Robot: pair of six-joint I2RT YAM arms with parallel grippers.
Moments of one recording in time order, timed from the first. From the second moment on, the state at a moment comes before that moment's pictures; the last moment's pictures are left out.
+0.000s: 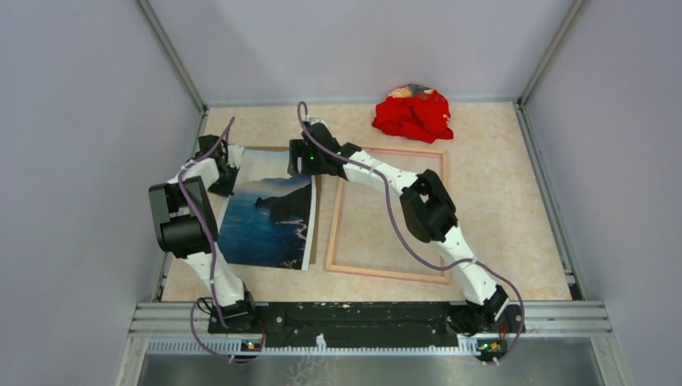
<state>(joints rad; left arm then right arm) 0.23 1.84 1.18 -0.44 -0.04 0.47 0.82 2.43 2.11 -0.34 0.01 0.61</state>
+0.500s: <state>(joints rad) 0.23 1.84 1.18 -0.45 -0.04 0.47 0.81 2.42 2.01 -0.28 -0.06 0.66</state>
